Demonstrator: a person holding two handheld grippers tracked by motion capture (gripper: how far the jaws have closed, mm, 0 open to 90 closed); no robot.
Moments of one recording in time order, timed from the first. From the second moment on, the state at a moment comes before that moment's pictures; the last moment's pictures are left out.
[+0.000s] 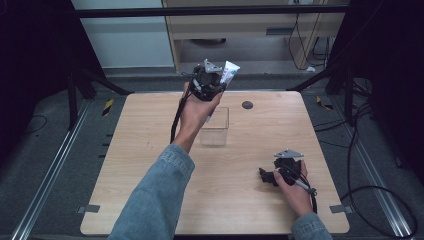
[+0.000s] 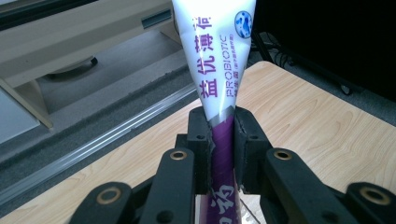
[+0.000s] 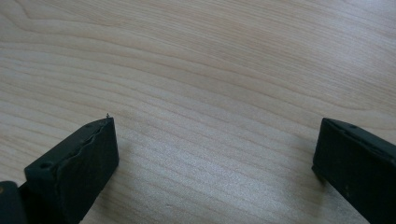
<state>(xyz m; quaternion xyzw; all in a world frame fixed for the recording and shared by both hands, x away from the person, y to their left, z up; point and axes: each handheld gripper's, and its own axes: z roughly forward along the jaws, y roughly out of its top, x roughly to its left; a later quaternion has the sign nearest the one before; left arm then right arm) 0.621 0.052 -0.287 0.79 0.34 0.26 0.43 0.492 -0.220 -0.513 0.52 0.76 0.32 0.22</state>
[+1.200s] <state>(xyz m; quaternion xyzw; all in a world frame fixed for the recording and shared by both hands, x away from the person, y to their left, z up) 0.634 0.052 -0.311 0.79 0.34 0.25 0.45 0.492 -0.221 -0.513 0.51 0.76 0.32 0.23</state>
